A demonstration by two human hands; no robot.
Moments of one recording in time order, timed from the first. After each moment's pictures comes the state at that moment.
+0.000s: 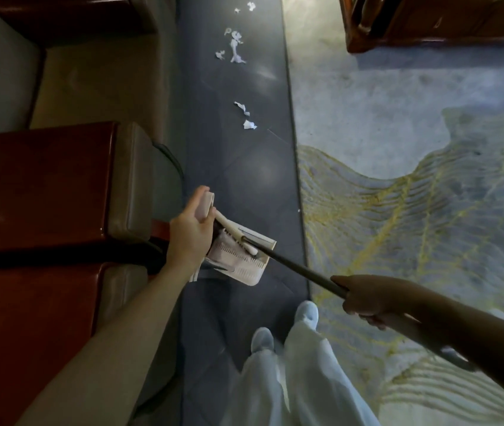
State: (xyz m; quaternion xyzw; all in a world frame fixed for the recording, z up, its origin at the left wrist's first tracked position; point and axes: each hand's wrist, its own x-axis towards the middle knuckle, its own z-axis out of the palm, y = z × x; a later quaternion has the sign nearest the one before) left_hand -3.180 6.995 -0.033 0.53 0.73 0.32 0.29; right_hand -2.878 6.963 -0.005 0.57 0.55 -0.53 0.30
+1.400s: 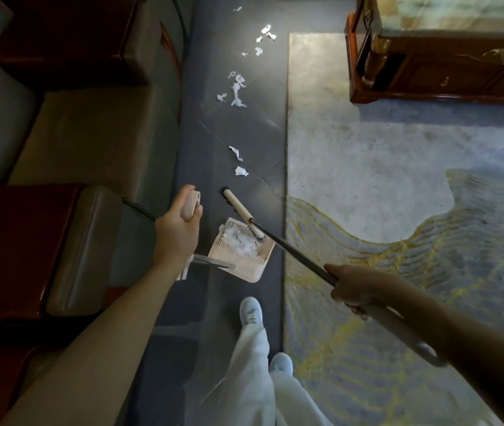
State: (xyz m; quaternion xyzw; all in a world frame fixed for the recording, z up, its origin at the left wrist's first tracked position) left_hand -3.081 7.222 -0.028 0.45 0.76 0.39 0.25; right_hand -2.773 7.223 -0.001 0.58 0.59 -0.51 0.24
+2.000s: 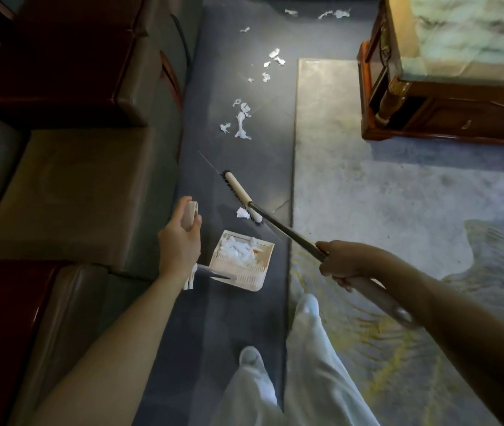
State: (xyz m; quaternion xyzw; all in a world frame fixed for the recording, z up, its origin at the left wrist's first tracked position) left_hand -3.115 7.457 -0.023 0.41 0.80 0.36 0.26; right_hand -2.842 7.513 0.022 0.57 0.63 -0.47 0.24
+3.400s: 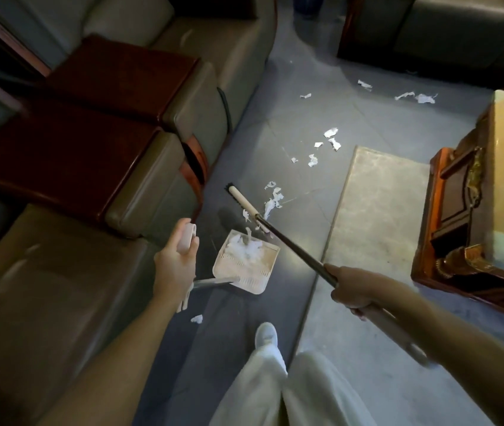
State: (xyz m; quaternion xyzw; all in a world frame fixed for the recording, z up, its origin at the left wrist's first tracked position) left_hand -3.203 7.954 -0.038 0.31 0.85 0.40 0.17; right_hand -2.929 8.102 -0.005 0.48 0.72 -0.37 0.33
